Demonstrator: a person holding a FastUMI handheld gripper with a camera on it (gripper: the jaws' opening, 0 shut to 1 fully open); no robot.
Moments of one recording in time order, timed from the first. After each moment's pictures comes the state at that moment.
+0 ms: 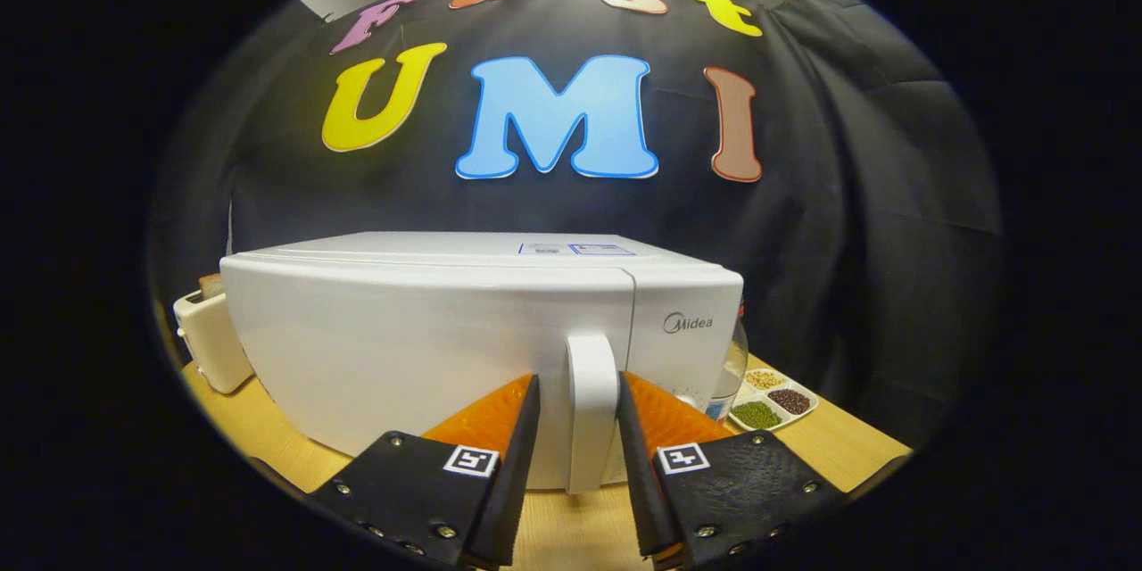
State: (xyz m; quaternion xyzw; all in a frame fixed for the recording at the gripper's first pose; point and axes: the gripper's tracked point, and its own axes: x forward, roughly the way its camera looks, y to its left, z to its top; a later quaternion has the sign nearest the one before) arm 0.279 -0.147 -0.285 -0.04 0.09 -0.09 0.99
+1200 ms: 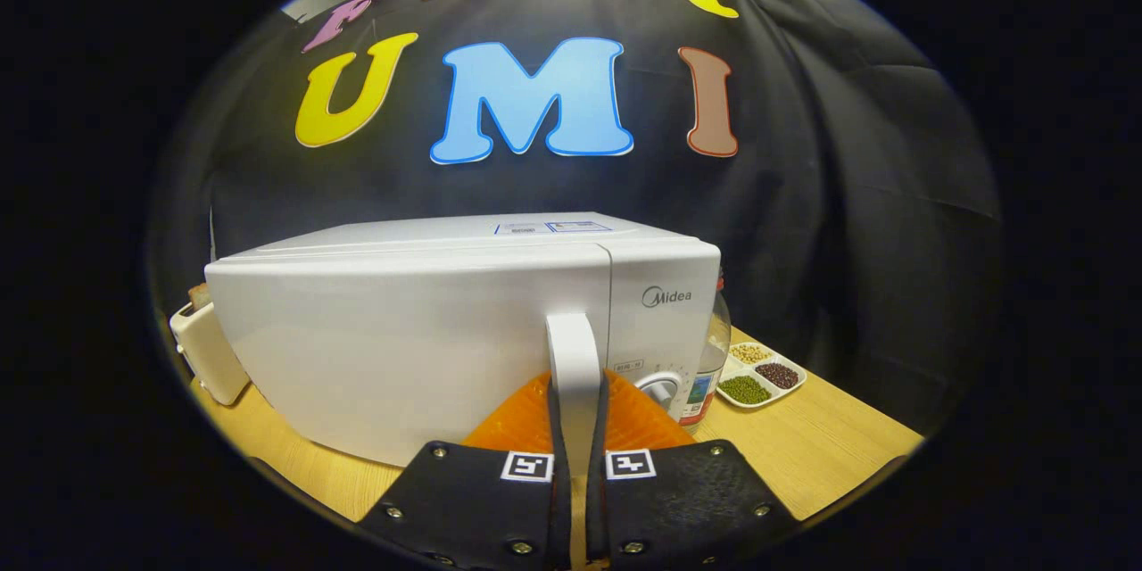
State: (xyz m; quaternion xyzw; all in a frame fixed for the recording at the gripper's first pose) arm 0.267 -0.142 -0.292 -0.01 0.13 -0.11 0.99
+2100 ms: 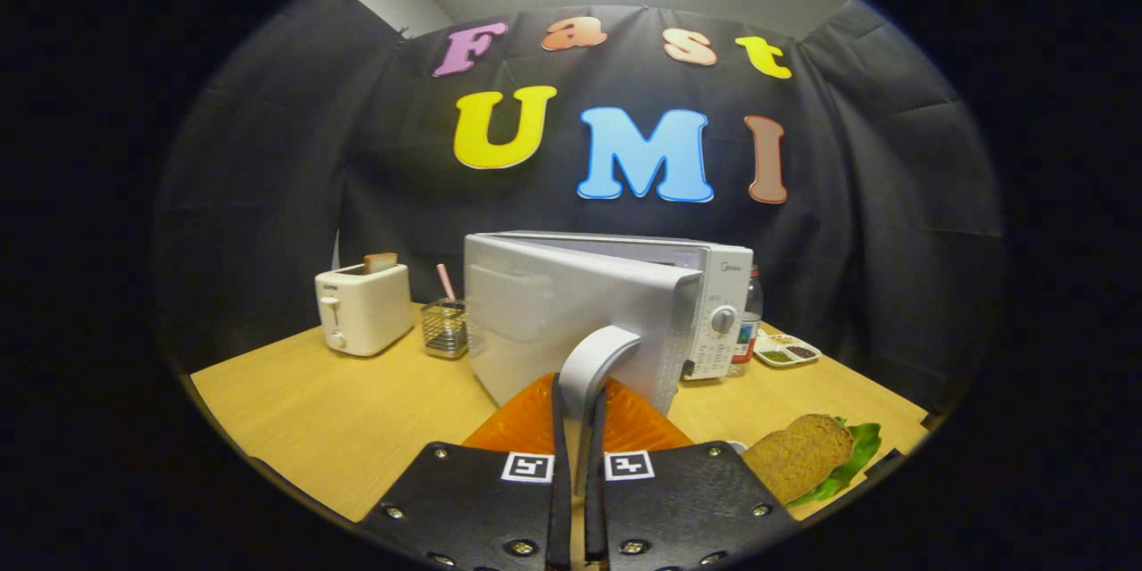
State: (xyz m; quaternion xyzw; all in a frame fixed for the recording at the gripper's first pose) arm 0.033 0.039 -0.291 -0.05 0.06 0.03 1.00
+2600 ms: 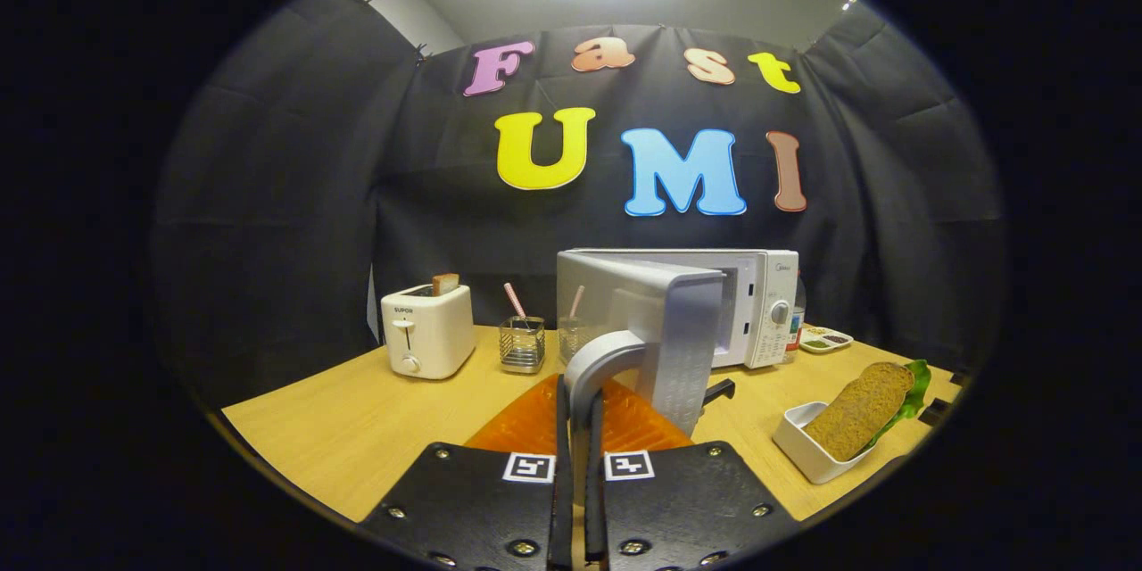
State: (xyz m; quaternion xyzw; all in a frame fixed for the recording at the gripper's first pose) arm 0.007 0.157 -0.296 -0.02 0.03 0.02 1.00
